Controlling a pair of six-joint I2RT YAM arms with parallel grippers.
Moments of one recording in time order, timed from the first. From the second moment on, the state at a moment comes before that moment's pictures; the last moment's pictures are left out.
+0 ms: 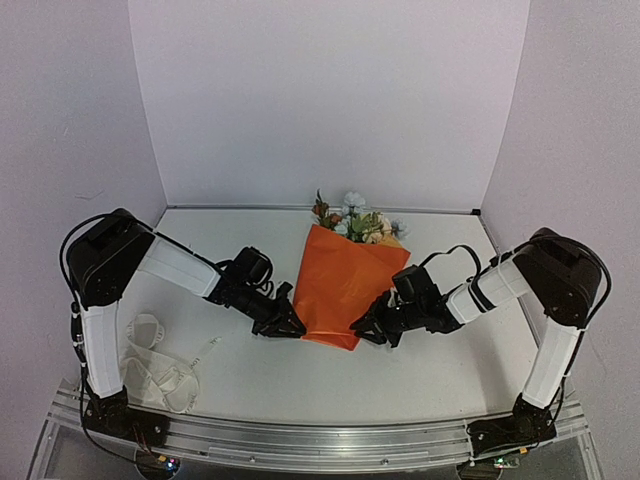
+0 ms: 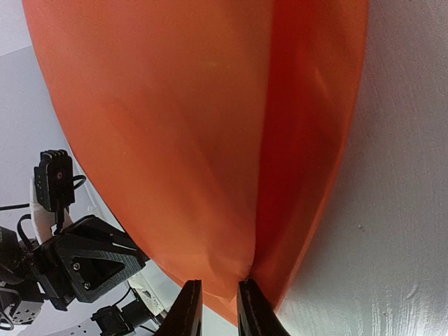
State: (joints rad) left arm -0.71 1.99 1.03 0.01 0.71 -0.88; right arm 0.70 1.86 0.76 0.32 -0.40 1.33
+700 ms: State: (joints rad) left arm -0.66 1.99 0.99 0.06 0.74 -0.91; right arm 0.69 1.86 0.74 0.37 -0.39 1.32
